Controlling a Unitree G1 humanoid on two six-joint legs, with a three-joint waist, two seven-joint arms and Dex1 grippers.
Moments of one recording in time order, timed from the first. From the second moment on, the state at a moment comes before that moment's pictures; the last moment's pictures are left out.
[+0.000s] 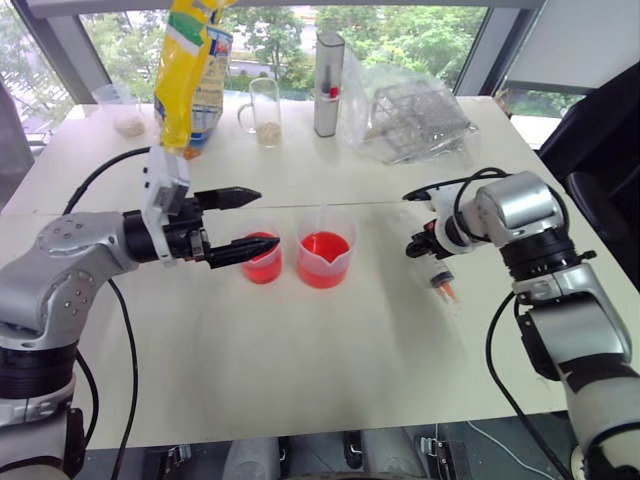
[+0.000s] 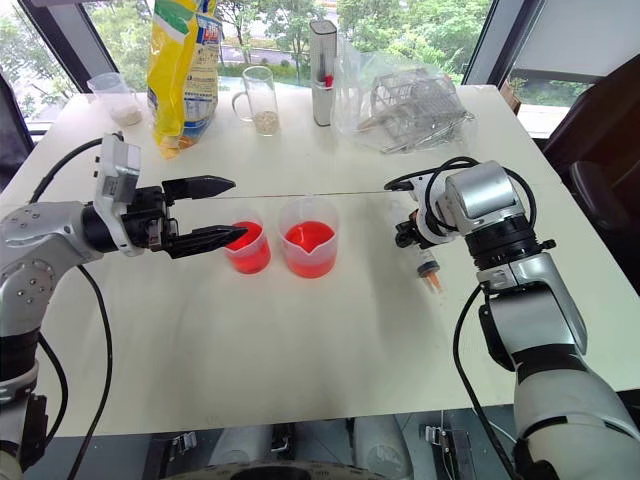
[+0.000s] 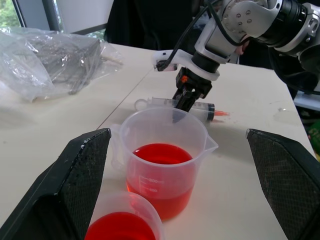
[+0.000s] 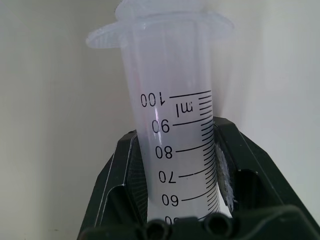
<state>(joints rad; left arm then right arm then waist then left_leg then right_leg) -0.45 0.79 0.18 -0.32 -0.78 0.68 -1.00 -1.03 -0.58 0.29 0.40 0.34 1.50 0.43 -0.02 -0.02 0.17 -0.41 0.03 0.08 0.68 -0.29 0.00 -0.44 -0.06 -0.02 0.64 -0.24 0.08</state>
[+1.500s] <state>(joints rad) -0.95 0.72 0.05 0.07 -0.70 0.68 -1.22 -0.48 -0.20 0.12 -0.10 0.36 0.23 0.70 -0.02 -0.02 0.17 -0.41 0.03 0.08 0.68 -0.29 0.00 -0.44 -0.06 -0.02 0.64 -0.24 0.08</state>
